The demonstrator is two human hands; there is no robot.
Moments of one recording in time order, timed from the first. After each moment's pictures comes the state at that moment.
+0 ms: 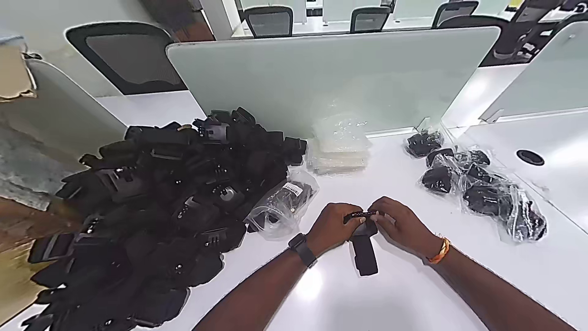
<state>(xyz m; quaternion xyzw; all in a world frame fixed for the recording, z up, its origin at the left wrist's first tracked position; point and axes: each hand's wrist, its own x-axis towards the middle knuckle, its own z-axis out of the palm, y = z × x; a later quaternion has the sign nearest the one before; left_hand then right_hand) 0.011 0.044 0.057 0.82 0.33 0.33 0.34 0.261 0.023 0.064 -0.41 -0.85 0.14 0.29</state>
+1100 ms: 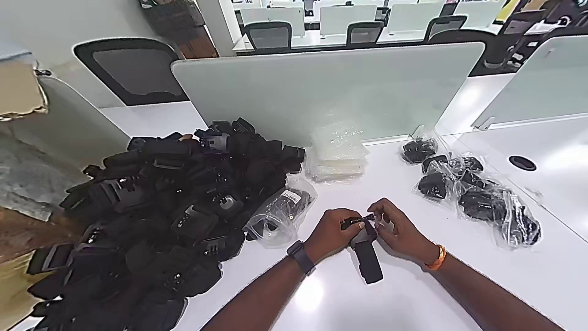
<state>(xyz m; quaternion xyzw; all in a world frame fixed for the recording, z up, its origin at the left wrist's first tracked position) 0.013 0.042 0.058 0.79 0.31 0.36 0.39 0.256 0.021 0.067 -0.40 -0.80 0.26 0.36</state>
